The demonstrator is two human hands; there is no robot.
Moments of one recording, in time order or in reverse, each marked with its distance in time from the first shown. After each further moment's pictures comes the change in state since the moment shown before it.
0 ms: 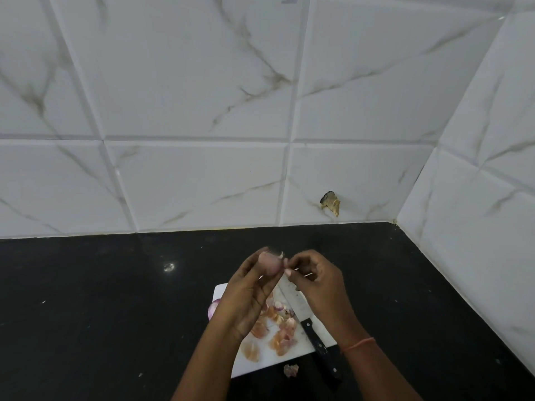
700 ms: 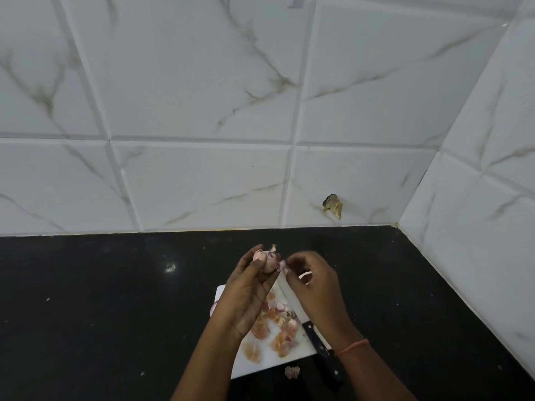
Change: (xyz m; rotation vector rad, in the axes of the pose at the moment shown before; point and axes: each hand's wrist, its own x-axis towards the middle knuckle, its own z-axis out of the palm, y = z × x) left_hand 0.000 0.006 -0.001 0.004 0.005 0.060; right_hand 0.001 -0.002 0.012 -0.124 0.058 -0.126
